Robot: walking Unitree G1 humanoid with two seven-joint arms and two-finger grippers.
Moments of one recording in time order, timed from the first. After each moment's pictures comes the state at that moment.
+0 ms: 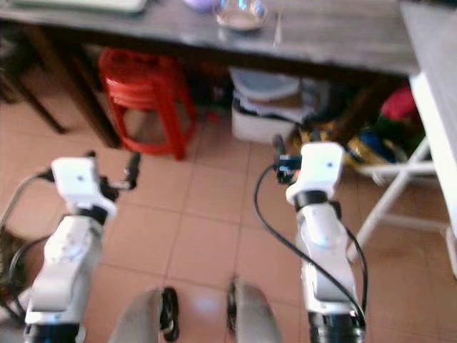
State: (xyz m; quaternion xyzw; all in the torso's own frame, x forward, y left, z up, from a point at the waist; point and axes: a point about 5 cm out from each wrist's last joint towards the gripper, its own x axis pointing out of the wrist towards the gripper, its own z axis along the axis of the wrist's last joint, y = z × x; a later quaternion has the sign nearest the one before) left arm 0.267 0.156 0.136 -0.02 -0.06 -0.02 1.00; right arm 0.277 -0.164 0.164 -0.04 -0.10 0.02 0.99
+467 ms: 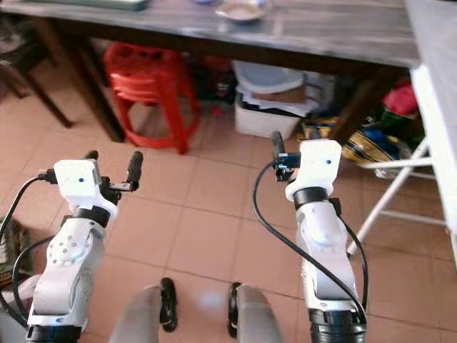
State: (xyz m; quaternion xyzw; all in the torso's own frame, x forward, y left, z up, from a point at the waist) left arm 0.264 0.152 0.134 -0.02 -0.05 -0.04 1.00; right arm 0.278 -0.162 0.165 -0.04 -0.11 0.02 0.99
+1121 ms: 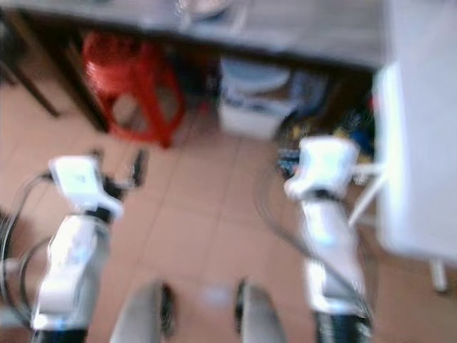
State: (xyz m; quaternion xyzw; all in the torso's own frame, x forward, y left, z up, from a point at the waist) left arm 0.263 0.146 0.150 -0.04 -0.09 -0.04 0.99; right arm 0.274 -0.182 0.166 -0.03 -0.12 -0.03 0.99
